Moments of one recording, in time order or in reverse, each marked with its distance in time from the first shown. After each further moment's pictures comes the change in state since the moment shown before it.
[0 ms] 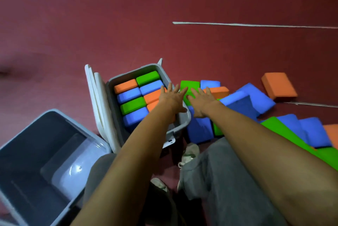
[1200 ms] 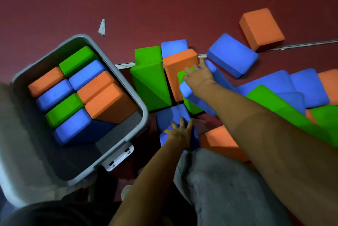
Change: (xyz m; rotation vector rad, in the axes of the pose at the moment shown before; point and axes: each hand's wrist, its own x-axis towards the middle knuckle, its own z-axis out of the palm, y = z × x) left_hand 0.108 0.193 0.226 -0.017 -0.541 0.187; right_hand 0.107 0.150 0.154 -0.215 -0.161 0.096
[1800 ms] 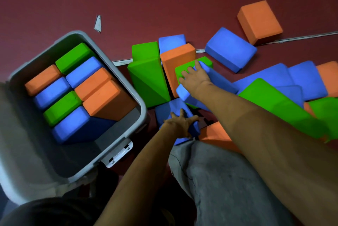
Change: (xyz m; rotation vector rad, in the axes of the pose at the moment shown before) left_hand 0.033 -0.016 -0.017 -0.008 -0.065 0.179; right_hand -0.006 -0.015 0.012 0.008 -0.031 -0.059
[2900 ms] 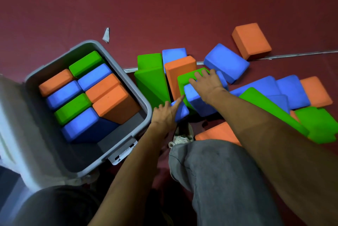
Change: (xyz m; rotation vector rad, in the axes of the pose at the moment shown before) left_hand -0.077 -0.030 -0.031 0.049 0.591 -0.151; right_hand -0.057 0.015 -0.020 0.091 0.072 0.179
